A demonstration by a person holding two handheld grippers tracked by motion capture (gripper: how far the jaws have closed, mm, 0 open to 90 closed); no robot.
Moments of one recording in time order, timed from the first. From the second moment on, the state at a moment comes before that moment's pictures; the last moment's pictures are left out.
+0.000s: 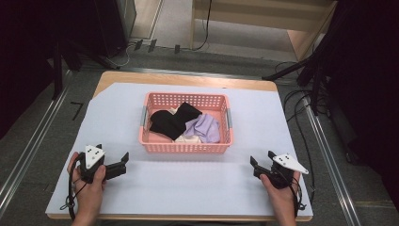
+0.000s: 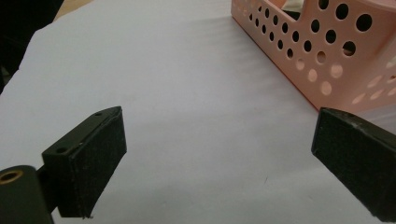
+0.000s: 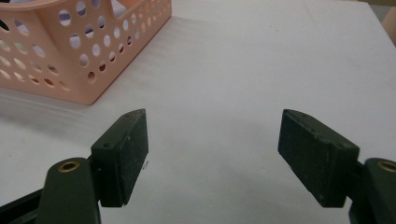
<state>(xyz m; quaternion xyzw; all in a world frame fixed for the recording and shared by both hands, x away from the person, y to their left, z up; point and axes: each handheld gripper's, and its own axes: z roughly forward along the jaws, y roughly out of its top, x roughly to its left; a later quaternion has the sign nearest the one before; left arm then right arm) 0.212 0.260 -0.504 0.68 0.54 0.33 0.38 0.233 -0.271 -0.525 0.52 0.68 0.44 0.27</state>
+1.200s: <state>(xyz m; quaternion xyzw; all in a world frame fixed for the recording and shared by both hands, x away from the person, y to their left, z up) 0.210 0.260 -0.505 0.68 0.52 0.33 0.39 0.260 -0.201 -0.456 0.45 0.70 0.50 0.24</state>
